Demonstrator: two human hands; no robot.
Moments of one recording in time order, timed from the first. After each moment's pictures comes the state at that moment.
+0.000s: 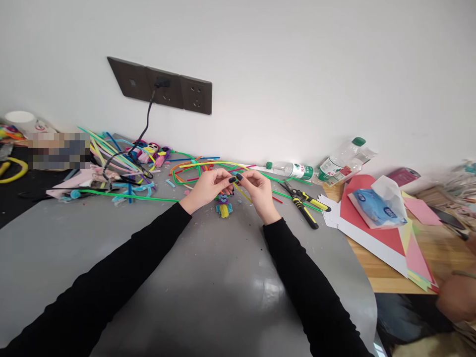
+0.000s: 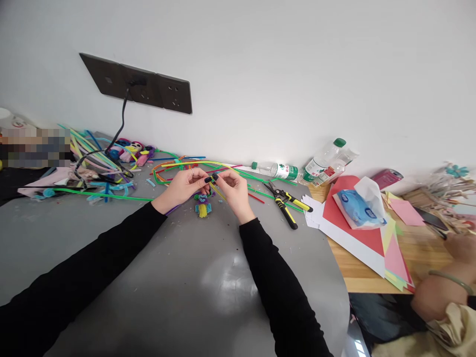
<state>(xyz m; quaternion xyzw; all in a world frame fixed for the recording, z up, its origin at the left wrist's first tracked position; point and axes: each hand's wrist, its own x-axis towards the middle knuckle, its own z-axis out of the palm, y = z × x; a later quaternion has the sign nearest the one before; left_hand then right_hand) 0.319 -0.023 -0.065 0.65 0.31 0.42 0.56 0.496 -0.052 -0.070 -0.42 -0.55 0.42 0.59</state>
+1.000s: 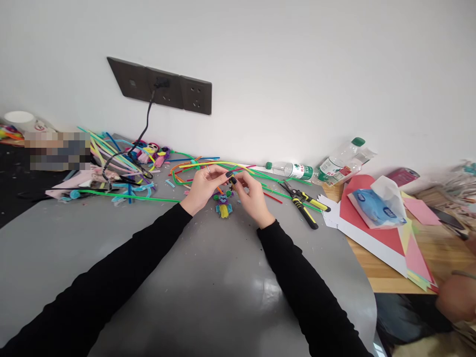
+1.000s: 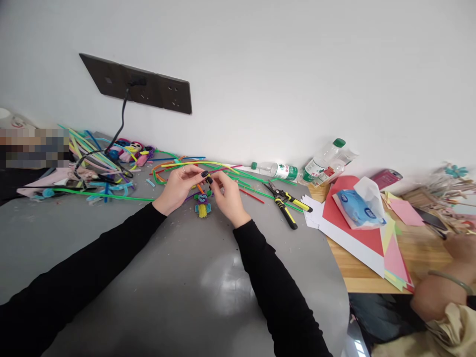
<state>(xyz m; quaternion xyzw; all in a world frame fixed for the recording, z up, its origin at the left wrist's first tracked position) 0.326 -0.023 -0.069 0.53 0.34 0.55 0.54 0.486 -0.061 -0.068 -0.42 -0.69 0.29 0.51</state>
